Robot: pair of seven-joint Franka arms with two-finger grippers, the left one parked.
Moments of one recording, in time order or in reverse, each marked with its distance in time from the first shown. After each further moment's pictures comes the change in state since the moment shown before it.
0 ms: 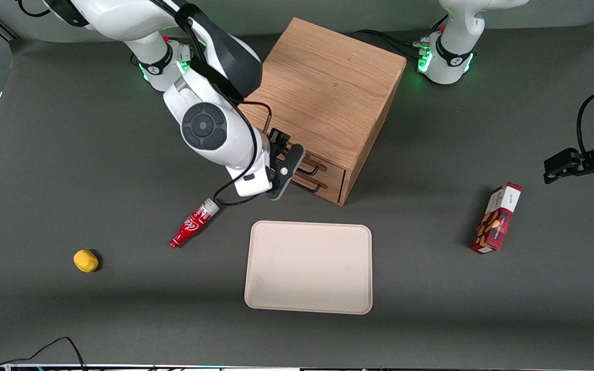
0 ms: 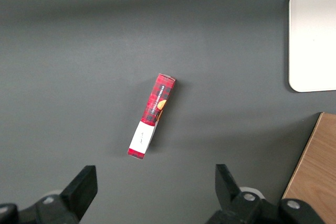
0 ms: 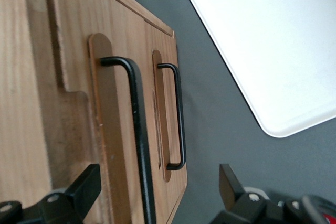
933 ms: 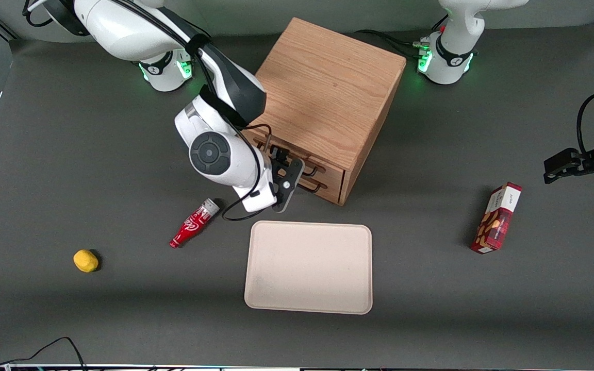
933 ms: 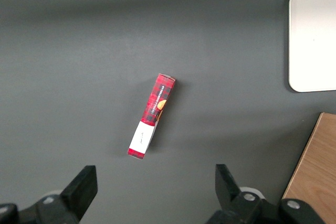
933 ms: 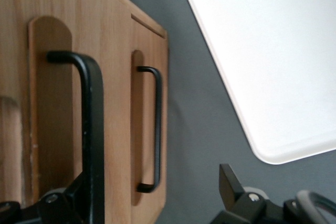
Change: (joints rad) arm -0.017 0.052 -0.017 -0.052 0.002 0.117 -0.158
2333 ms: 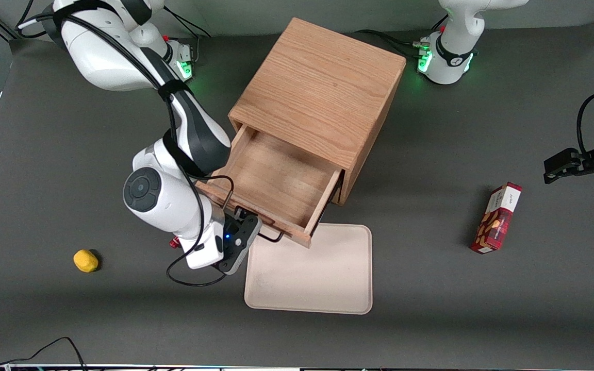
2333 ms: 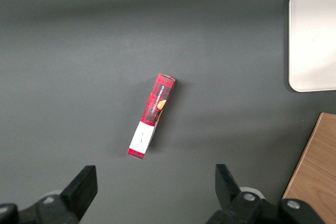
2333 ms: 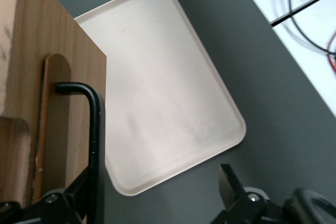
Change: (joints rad) arm -0.048 0.122 -0.138 0.173 -0.020 0.260 -0.141
